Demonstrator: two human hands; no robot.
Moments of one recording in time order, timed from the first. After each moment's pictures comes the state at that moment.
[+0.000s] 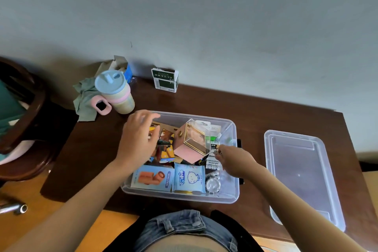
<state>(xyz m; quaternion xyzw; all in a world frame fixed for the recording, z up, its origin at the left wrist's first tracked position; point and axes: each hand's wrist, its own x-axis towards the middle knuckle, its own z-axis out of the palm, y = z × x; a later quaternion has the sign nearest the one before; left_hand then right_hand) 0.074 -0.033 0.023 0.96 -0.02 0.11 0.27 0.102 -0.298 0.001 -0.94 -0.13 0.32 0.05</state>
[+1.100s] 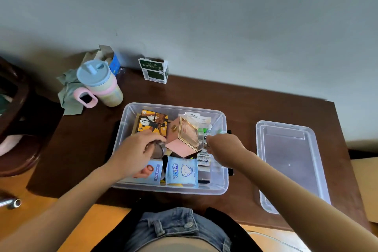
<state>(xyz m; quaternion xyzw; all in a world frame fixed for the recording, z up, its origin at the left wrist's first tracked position) 0.051 -0.047 0.017 0.93 -0.07 -0.12 0.34 0.108 -0.299 0.007 -0.93 -0.26 0.25 -0.08</state>
